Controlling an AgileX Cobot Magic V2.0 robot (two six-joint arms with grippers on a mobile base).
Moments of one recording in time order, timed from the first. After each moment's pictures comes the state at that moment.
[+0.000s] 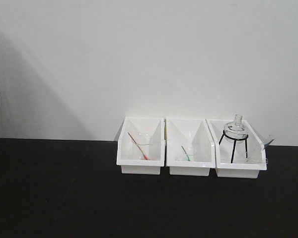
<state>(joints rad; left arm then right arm) -0.20 -0.02 0.04 -0.13 0.37 0.13 -0.04 -0.01 0.03 -0.06 0.20 0.07</state>
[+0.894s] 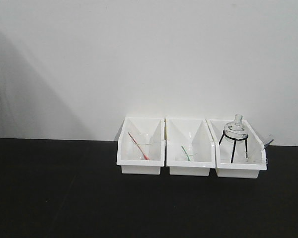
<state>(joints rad) -0.20 -0.02 0.04 -0.13 0.37 0.13 -0.04 0.16 -0.22 -0.06 -0.10 0.07</state>
